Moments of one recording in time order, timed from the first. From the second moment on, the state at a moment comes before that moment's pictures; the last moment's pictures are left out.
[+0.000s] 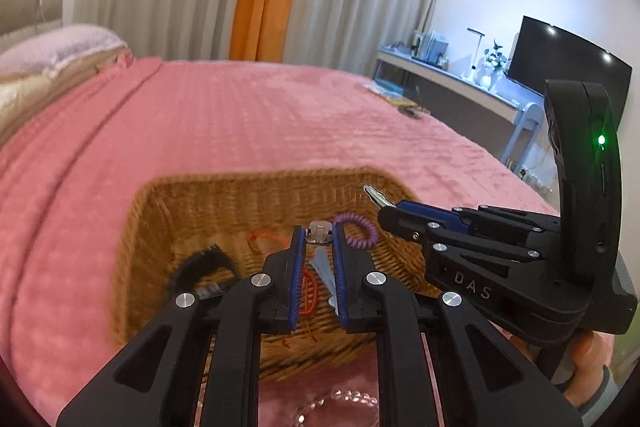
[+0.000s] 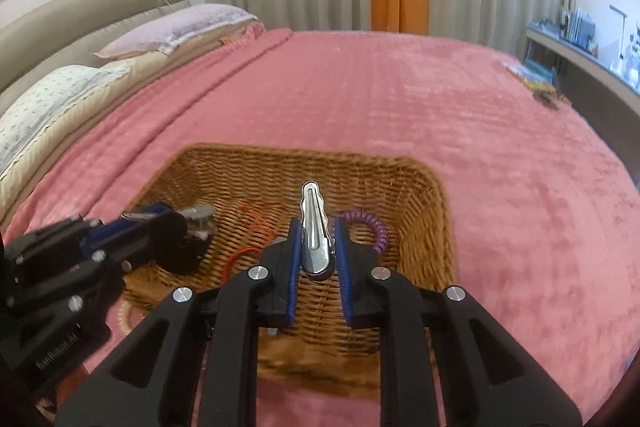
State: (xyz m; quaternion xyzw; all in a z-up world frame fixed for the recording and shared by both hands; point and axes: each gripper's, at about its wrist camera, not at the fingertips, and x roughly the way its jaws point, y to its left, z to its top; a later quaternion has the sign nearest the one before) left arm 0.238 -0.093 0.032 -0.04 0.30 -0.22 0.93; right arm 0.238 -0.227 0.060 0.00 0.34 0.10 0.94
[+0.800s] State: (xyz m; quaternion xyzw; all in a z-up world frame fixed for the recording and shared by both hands) left arm 0.248 -0.078 0.012 -0.06 0.32 -0.23 0.92; right arm 0.248 -0.236 0.029 0.02 0.38 0.11 0.92
